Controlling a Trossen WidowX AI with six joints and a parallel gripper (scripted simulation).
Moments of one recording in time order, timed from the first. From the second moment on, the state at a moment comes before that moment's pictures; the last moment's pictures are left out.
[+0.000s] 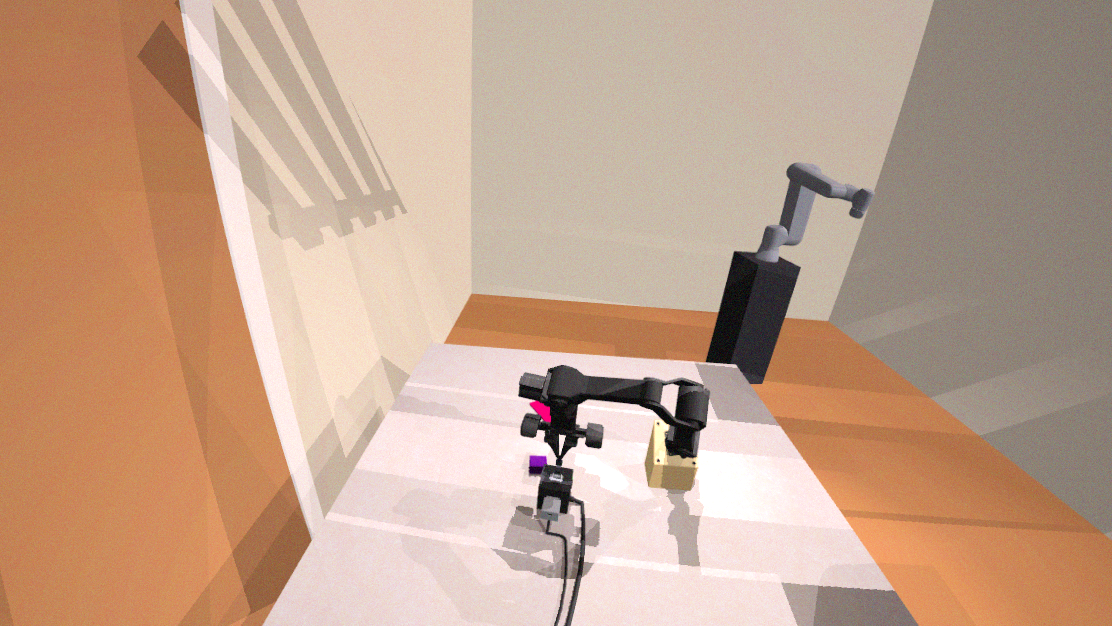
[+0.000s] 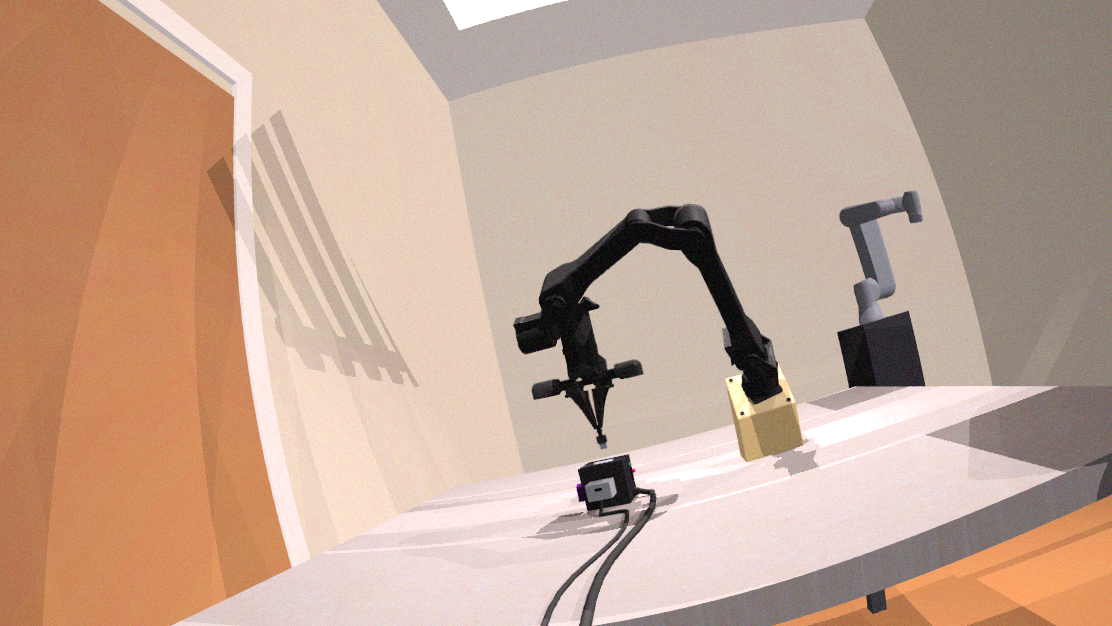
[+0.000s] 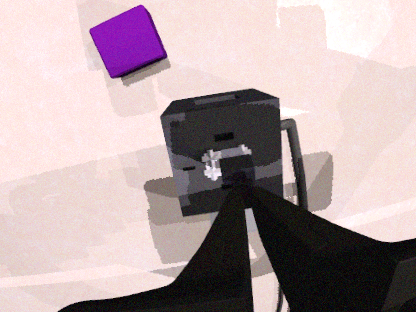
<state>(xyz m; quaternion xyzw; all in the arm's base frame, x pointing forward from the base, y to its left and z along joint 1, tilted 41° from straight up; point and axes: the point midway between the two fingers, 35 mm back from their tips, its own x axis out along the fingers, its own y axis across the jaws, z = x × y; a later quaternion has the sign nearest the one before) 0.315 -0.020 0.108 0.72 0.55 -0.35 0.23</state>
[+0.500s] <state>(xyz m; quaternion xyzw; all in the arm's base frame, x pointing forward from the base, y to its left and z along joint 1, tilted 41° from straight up) 0.315 -0.019 0.108 0.73 0.55 -0.34 0.23</state>
